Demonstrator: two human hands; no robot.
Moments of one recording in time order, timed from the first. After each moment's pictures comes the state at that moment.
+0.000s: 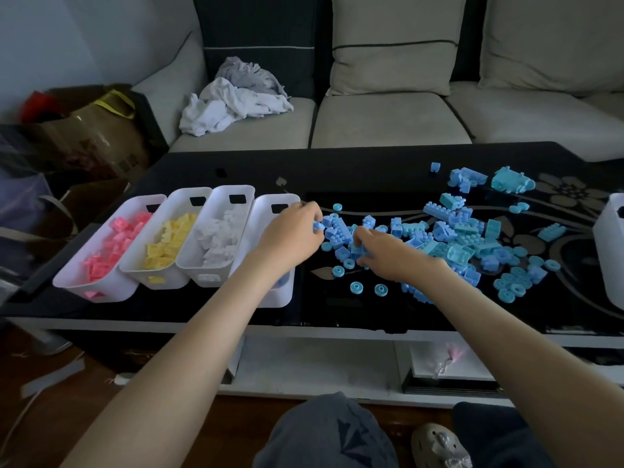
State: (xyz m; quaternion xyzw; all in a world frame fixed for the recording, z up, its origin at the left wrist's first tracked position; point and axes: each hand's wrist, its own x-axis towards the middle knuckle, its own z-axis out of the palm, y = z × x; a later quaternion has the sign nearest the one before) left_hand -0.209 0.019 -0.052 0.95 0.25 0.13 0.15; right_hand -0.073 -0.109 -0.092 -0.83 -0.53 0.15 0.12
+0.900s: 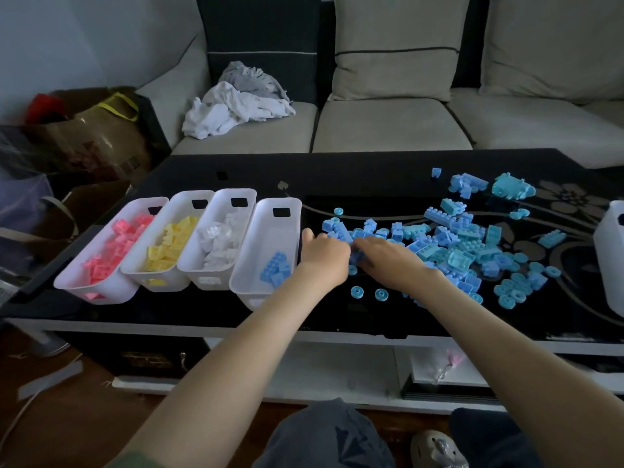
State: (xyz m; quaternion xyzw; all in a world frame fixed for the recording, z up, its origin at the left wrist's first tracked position) left_hand -0.169 -0.013 -0.083 0.97 0.24 -0.04 -0.08; right_hand -0.069 -0.105 -0.108 -0.83 -0.56 0.04 0.08
